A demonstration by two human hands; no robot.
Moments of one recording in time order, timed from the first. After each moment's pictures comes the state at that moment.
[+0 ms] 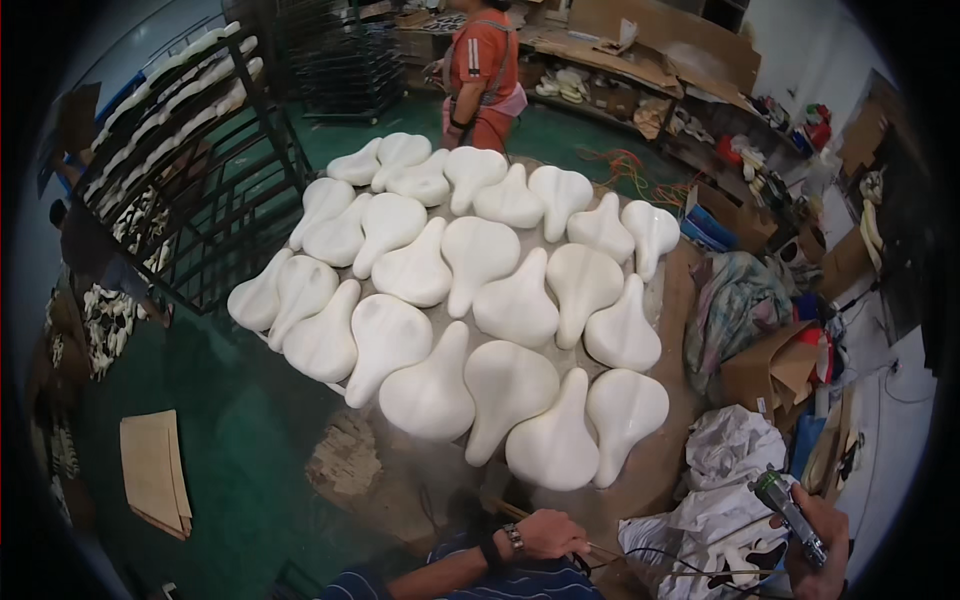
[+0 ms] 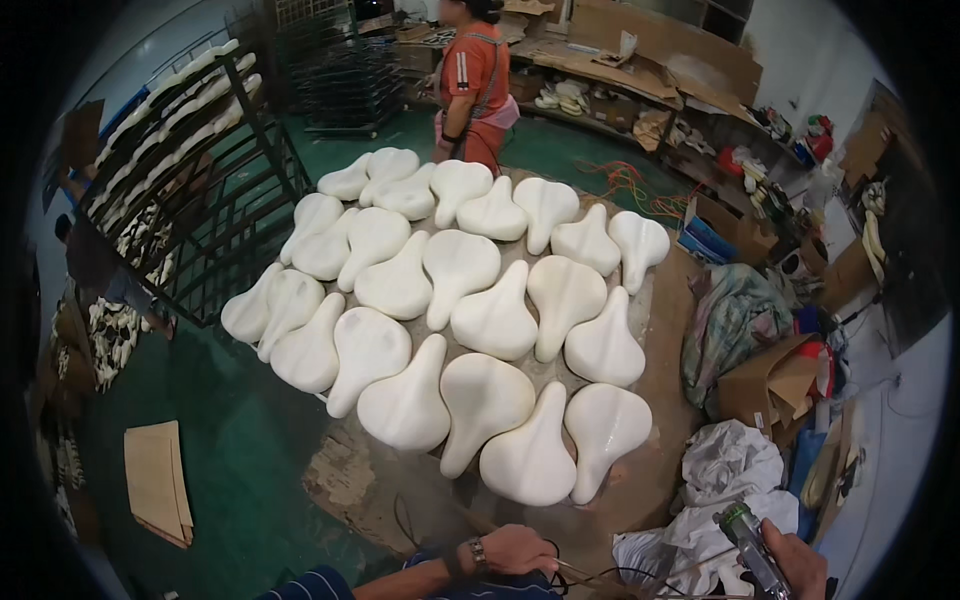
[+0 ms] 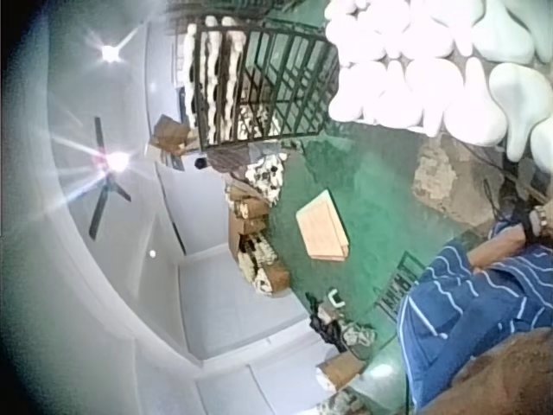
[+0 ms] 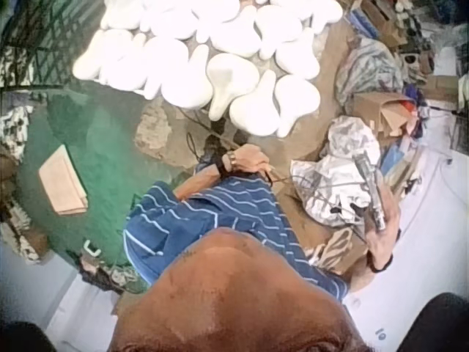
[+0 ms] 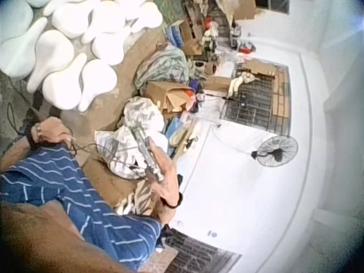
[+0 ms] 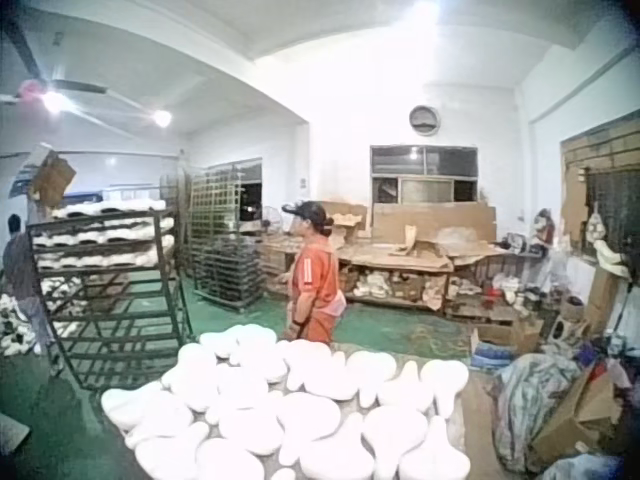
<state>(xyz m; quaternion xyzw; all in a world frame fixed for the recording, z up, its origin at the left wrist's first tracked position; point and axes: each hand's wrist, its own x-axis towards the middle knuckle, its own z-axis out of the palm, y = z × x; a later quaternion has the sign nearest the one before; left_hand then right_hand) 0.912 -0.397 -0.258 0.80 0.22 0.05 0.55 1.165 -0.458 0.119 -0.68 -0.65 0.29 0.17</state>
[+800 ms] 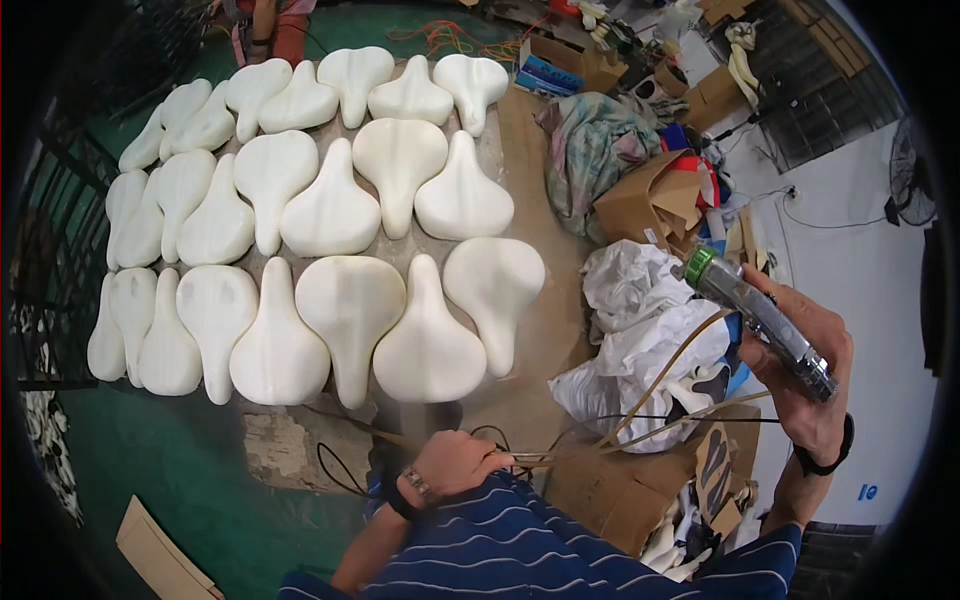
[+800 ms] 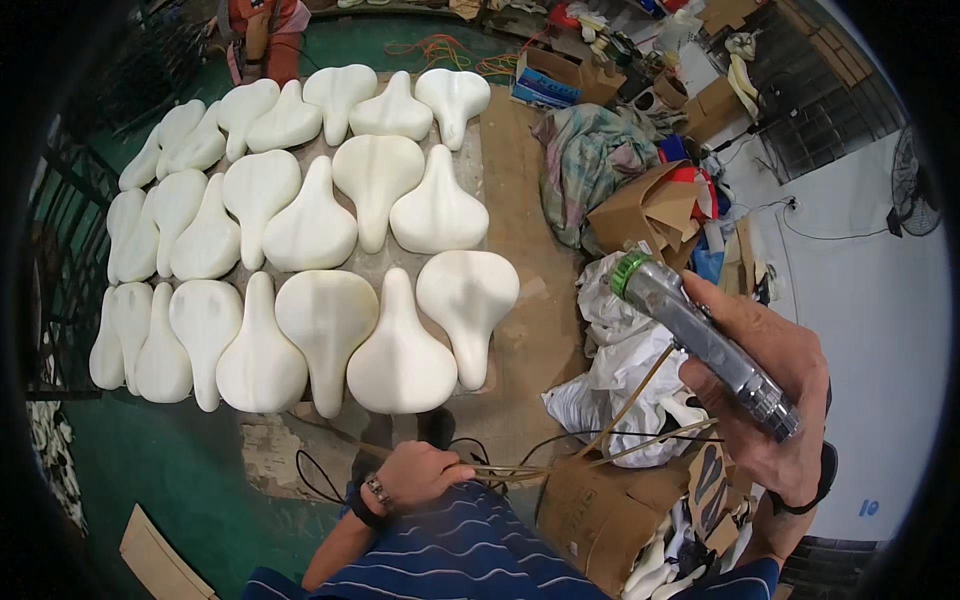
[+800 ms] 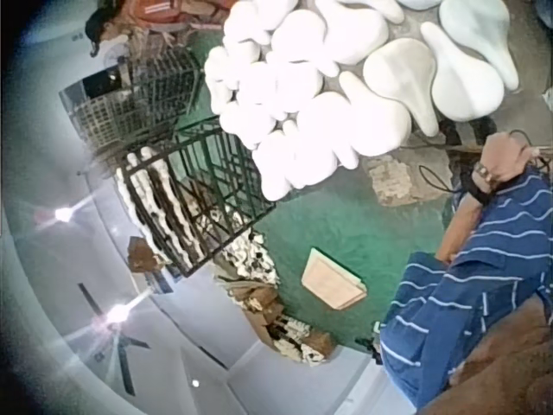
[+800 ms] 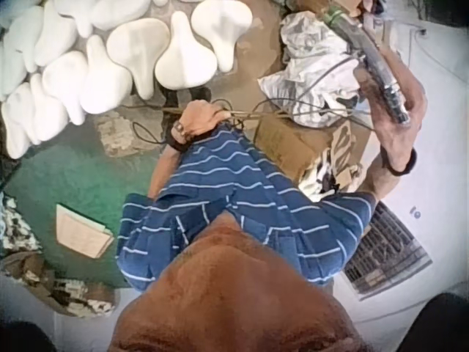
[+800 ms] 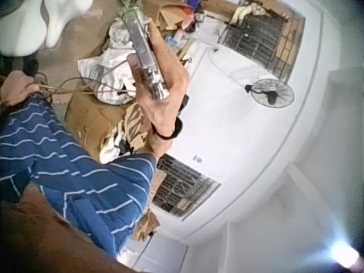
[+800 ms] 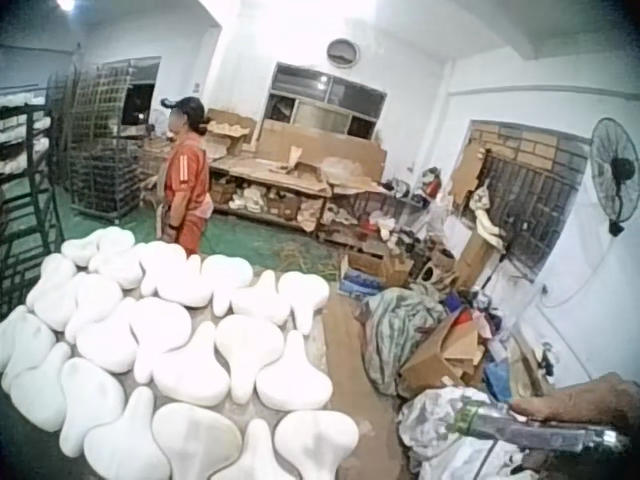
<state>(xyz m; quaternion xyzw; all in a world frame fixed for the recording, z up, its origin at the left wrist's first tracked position) 0.906 -0.376 -0.246 0.83 0.21 0.08 0.50 1.157 -0.393 0.091 -0.75 -0.62 0.12 0.19</state>
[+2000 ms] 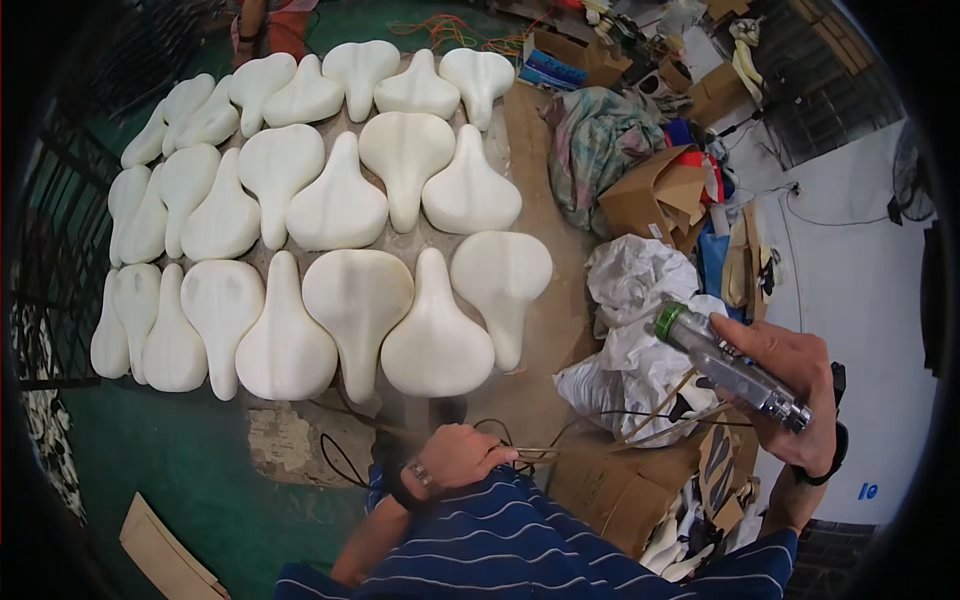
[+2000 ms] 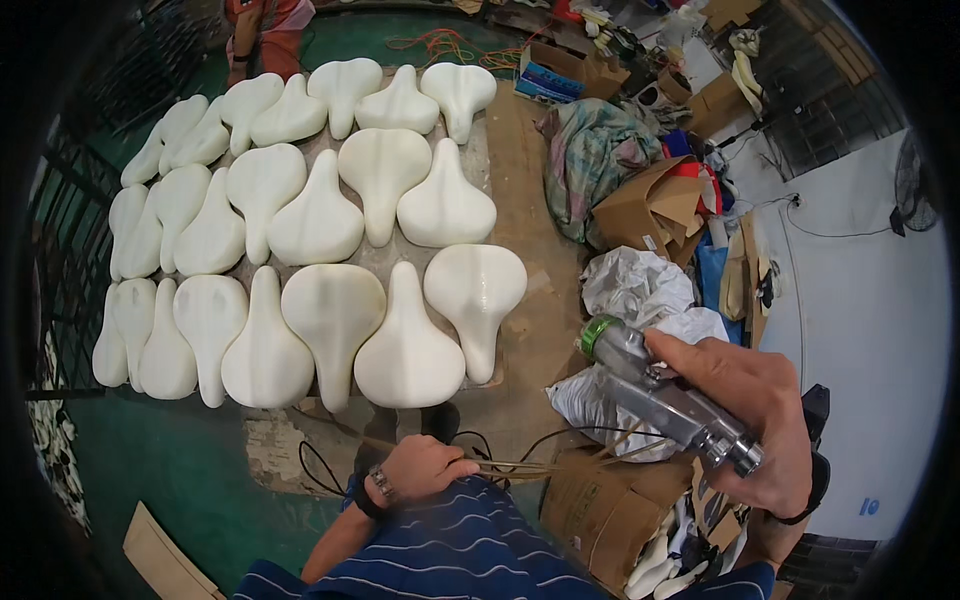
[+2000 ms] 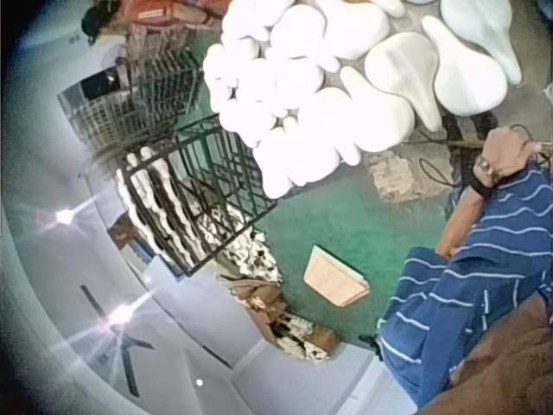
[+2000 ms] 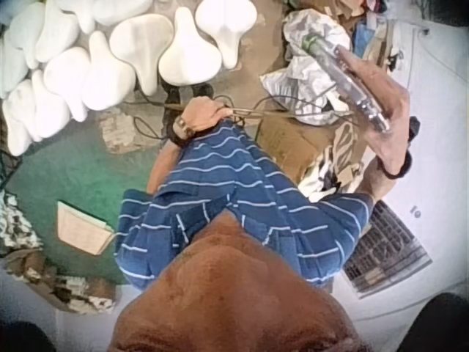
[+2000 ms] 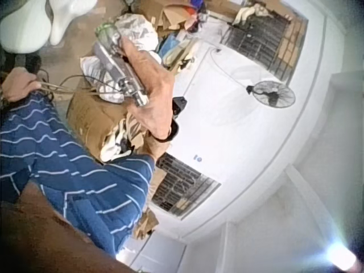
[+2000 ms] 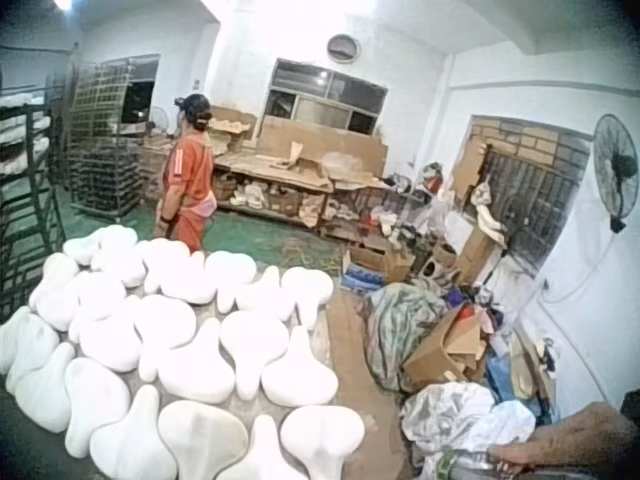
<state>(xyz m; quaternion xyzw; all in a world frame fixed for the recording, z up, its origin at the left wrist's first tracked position) 0.900 -0.368 -0.242 0.84 0.19 0.04 0.50 1.142 -0.391 0.089 -0.70 -0.67 0.21 0.12</state>
